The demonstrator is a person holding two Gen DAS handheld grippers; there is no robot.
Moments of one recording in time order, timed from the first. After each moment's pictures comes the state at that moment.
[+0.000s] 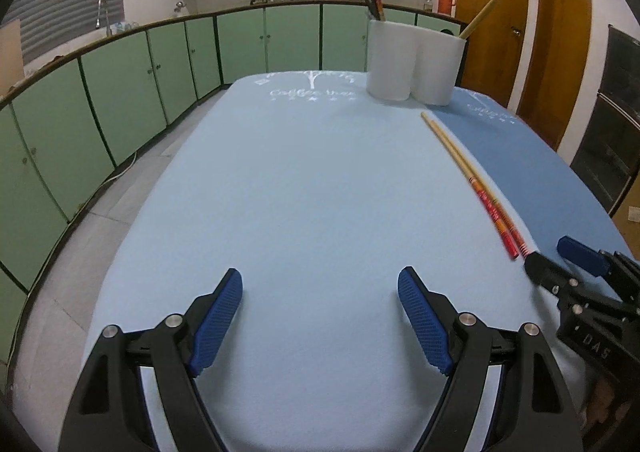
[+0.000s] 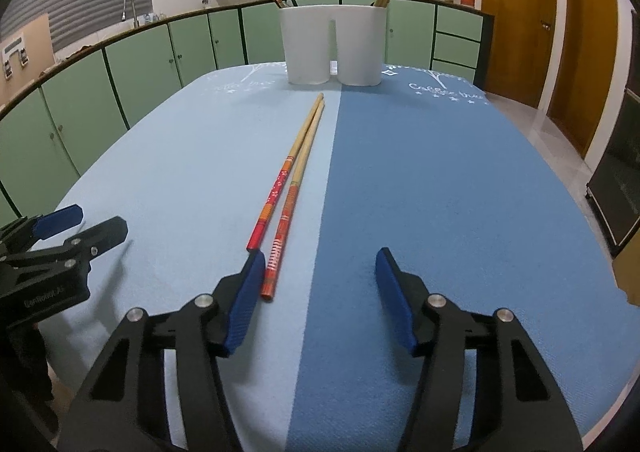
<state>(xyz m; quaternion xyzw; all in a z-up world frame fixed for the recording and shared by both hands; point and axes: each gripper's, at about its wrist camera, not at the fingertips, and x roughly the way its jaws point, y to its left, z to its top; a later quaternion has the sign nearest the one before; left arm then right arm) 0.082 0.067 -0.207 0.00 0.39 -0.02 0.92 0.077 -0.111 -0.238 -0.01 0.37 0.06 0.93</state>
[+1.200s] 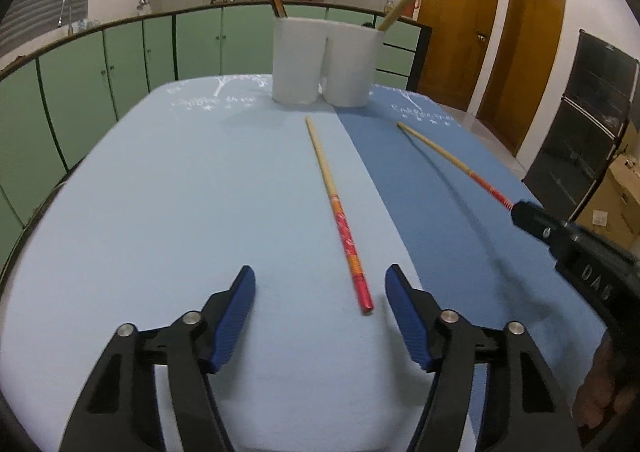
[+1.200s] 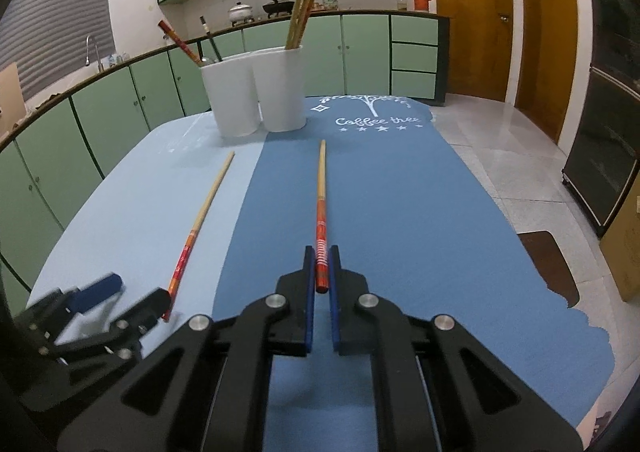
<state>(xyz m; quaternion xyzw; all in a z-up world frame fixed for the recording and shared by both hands) 0.106 -0.033 -0.209 -0.02 0.38 -0.09 0.92 0.100 -0.186 -0.207 0.04 0.34 0.00 0.94</state>
